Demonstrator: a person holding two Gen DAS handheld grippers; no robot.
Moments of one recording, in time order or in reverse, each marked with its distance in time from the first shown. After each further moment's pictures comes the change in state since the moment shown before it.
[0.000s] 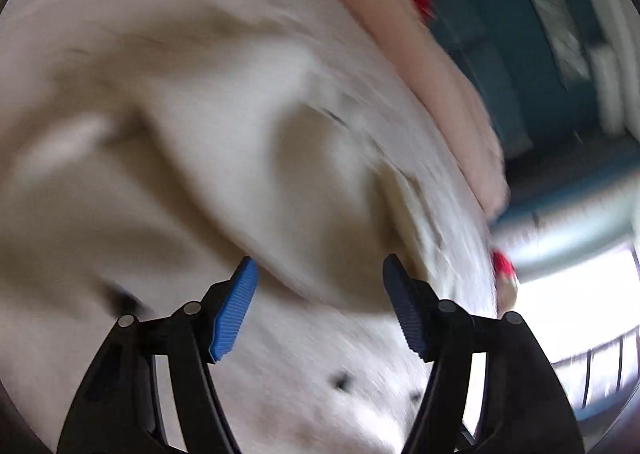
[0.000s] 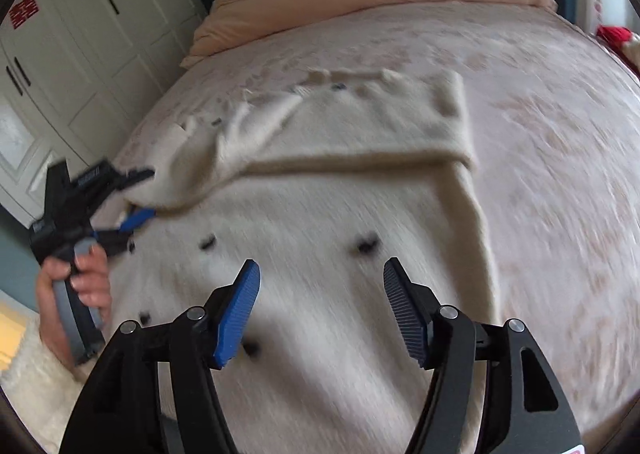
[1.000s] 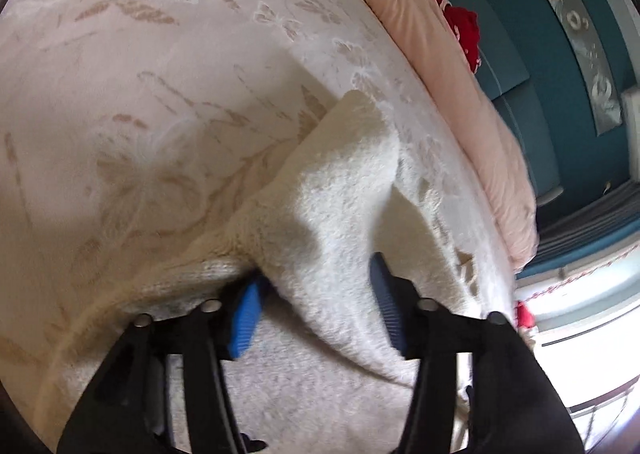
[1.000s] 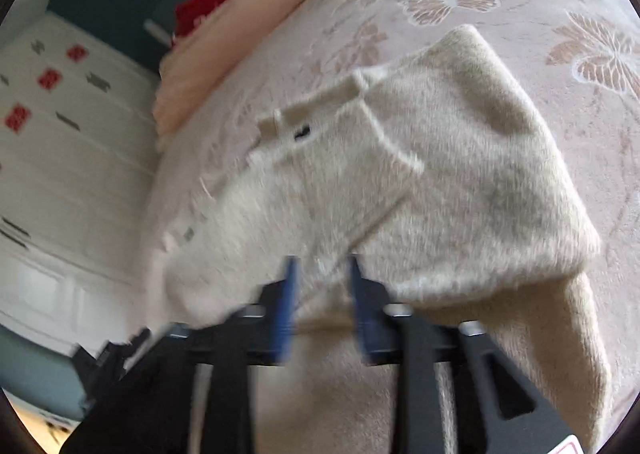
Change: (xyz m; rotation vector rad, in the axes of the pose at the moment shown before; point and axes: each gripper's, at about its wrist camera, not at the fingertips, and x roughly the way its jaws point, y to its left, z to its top) left arm -0.009 0.049 0.054 -0.095 -0.104 0.070; right arm 0.123 -0.082 0.083 0.472 -0.012 0.196
